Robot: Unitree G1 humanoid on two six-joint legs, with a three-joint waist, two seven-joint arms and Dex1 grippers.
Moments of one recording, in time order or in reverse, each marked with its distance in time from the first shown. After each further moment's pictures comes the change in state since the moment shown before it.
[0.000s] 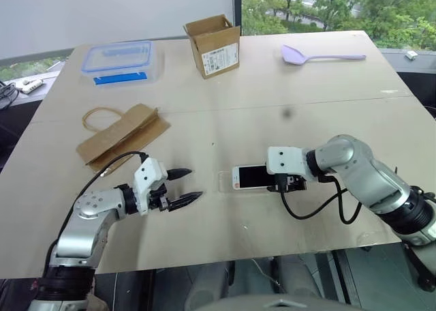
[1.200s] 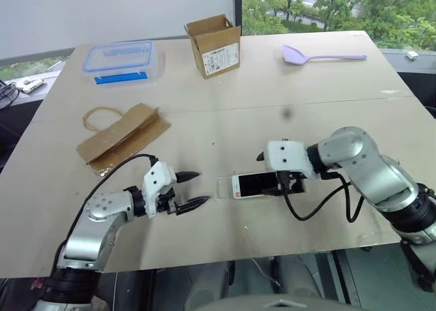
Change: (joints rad) left arm 0.007 -0.017 -0.058 -0.032 0.007 -0.034 0.021; right arm -0.016 0.027 -0.127 -0.076 0.110 0.038 0.056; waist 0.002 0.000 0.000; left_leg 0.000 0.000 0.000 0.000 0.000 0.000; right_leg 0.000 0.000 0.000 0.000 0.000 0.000
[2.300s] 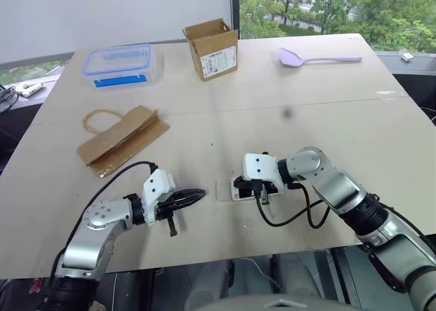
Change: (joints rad) left arm 0.058 0.004 0.002 -0.026 -0.022 -0.002 -0.016; right arm 0.060 0.244 0.144 0.384 -0.044 -0.332 -0.157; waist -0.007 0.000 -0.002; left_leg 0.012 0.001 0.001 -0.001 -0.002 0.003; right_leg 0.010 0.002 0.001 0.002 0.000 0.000
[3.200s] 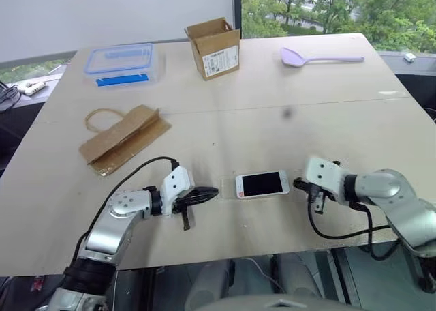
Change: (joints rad) left arm -0.139 -0.027 -0.138 0.097 0.090 -0.040 -0.005; right arm 0.372 -0.373 -0.307 -0.487 0.071 0.319 -0.176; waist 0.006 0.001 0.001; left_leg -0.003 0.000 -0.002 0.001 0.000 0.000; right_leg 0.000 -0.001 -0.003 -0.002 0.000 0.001
